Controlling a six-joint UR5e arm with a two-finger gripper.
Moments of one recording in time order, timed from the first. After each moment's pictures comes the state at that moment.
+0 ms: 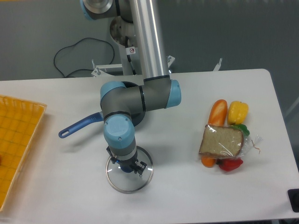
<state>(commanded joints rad) 2.24 -2.16 -1.54 -1.01 1.57 0.76</state>
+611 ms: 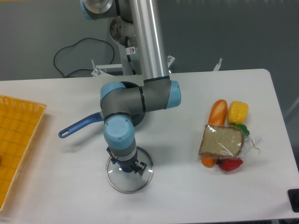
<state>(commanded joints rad) 2.24 -2.17 -1.54 -1.01 1.58 0.76</state>
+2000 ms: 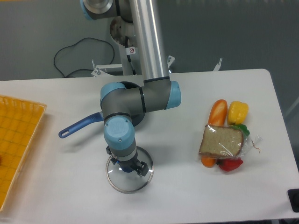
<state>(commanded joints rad) 2.24 -2.17 -1.54 -1.01 1.58 0.76</state>
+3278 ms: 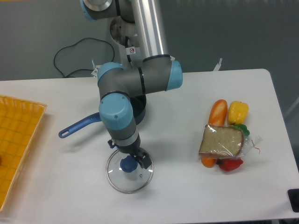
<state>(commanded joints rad) 2.29 -1.97 -1.55 -1.12 1.64 1.13</state>
